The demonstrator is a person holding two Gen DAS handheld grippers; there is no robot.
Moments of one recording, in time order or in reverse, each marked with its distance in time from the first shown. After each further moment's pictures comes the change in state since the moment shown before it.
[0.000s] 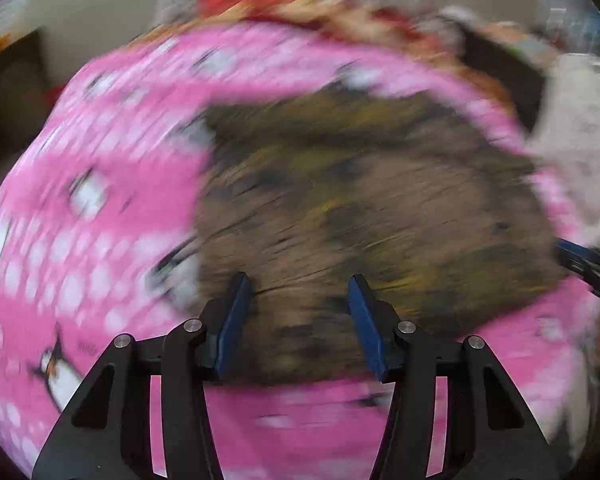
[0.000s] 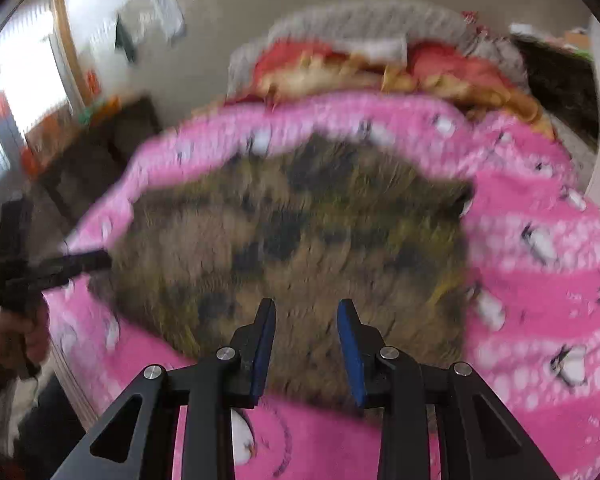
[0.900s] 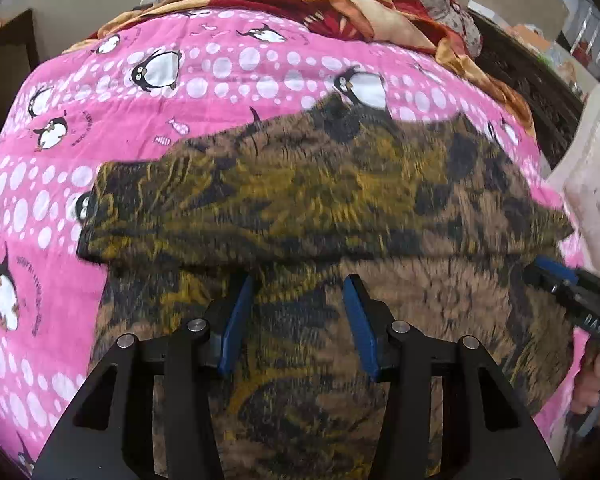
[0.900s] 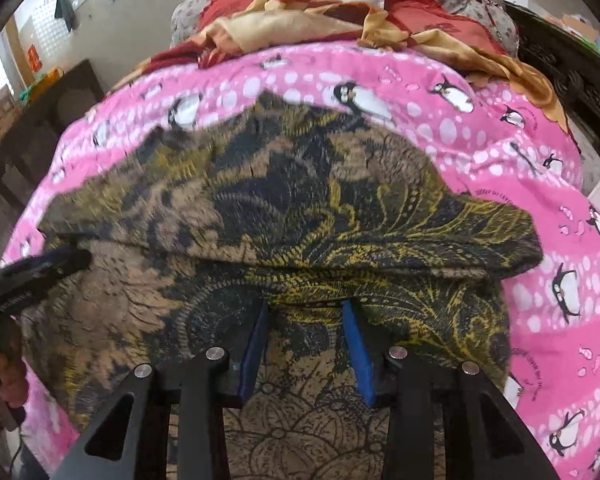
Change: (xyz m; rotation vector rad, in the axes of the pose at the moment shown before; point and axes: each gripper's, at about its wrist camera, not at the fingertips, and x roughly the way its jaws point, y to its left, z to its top) left arm 0.068 -0.048 0.106 -0.047 0.074 -0.051; right arm 0.075 -0.011 0.096 0.106 0.114 -0.039
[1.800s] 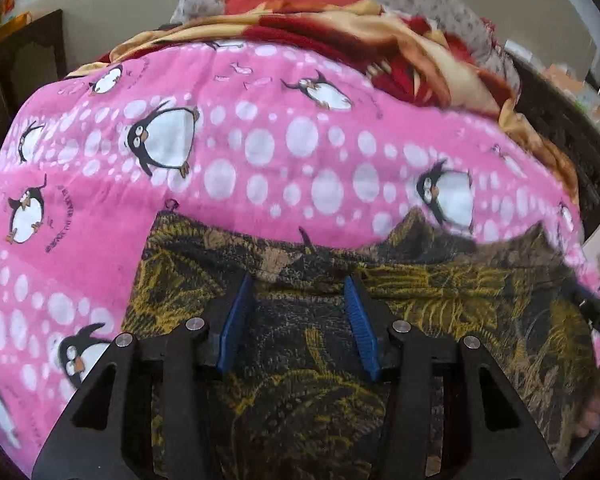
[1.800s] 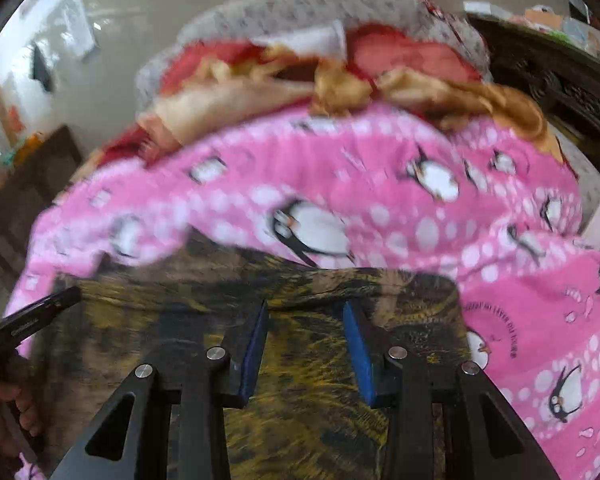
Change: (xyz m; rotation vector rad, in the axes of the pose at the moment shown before) left arm 0.052 0.027 0.066 -0.090 -0.150 0.066; right arm 0.041 -0.036 0.075 0.091 -0.178 -0.037
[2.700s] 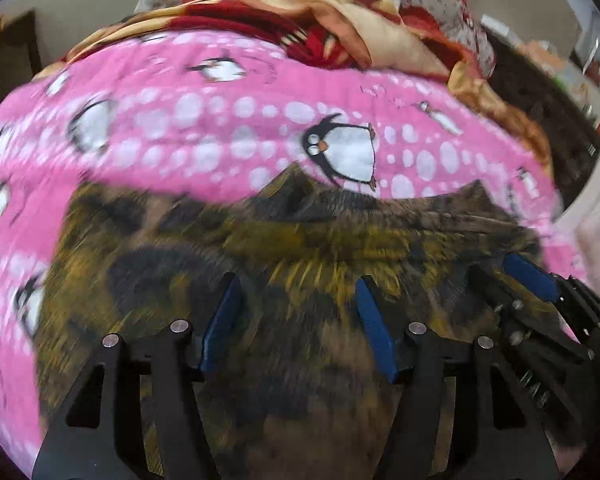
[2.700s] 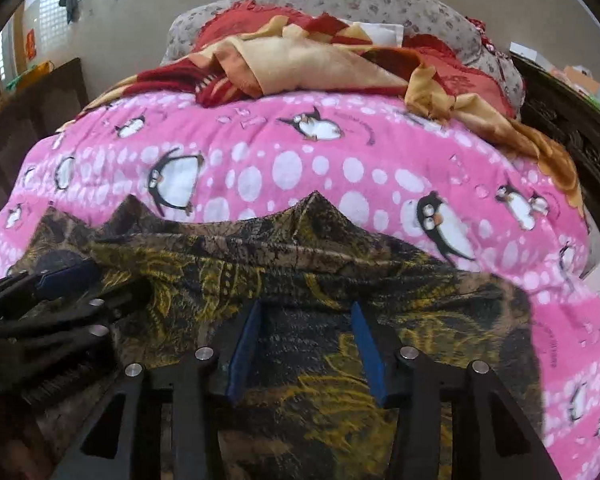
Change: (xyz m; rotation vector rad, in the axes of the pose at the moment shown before) left arm -0.028 -0.054 -0.009 0.034 0.104 -0.066; right arm -0.008 0.095 -0.012 -0.188 0.028 -0.096
